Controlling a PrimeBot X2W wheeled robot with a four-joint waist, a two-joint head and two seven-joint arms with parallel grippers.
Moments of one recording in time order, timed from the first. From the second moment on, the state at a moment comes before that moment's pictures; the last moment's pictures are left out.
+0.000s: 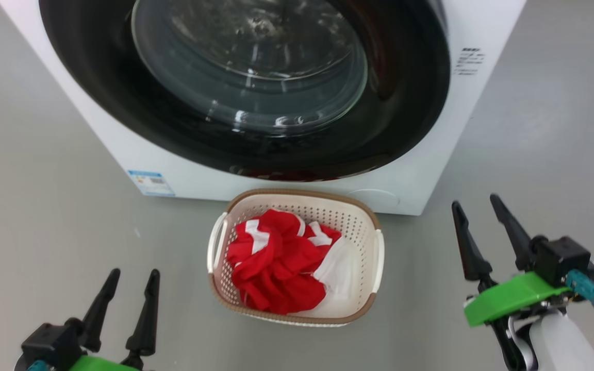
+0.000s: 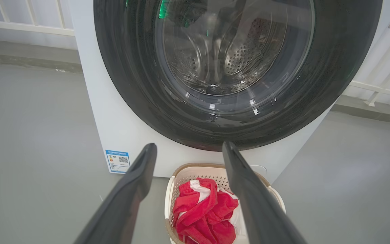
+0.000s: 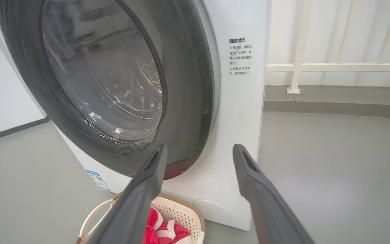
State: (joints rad) left arm -0.09 0.17 -0.08 0.24 -0.40 -0.13 -0.25; right arm -0.22 -0.06 0.01 0.34 0.26 0.13 -0.26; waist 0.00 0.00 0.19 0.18
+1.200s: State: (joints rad) left arm 0.05 0.20 -0.03 0.20 -0.39 -0.13 -0.25; right arm 0.05 -0.04 -0.06 0.30 0.26 0.13 -0.26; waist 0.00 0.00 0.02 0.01
